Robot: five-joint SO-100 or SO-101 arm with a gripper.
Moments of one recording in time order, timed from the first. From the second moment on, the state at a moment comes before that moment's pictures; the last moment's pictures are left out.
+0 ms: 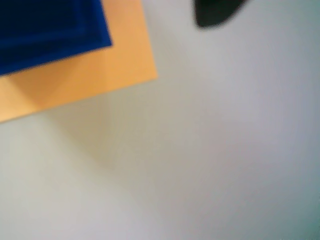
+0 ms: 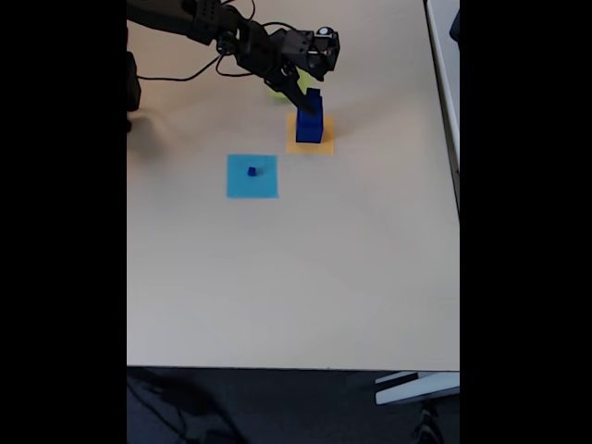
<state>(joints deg) 2.2 91.8 114.3 10.4 102.7</state>
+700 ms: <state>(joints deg) 2.4 91.8 114.5 10.0 101.2</state>
